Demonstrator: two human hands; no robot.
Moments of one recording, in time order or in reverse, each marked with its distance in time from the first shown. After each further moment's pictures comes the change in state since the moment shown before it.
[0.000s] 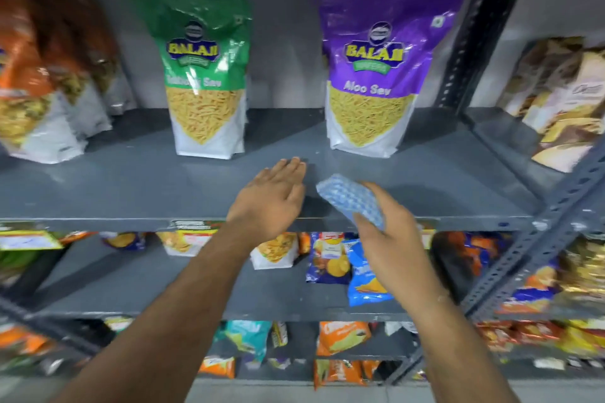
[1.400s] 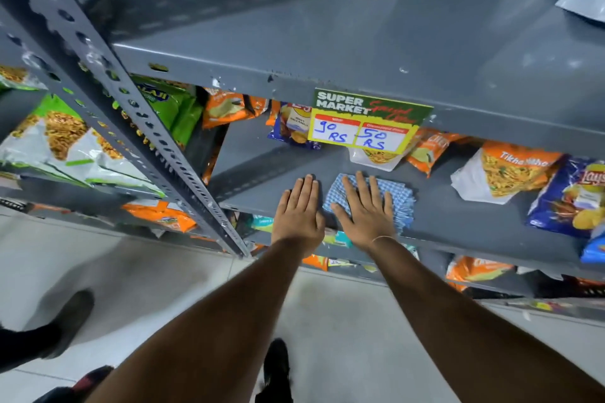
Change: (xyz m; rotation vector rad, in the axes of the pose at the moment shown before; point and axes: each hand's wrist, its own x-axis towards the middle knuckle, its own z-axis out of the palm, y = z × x) left_hand -0.211 -0.528 0.152 0.042 -0.163 -0.302; right_hand -0.045 0.153 0.600 -0.948 -0.521 0.074
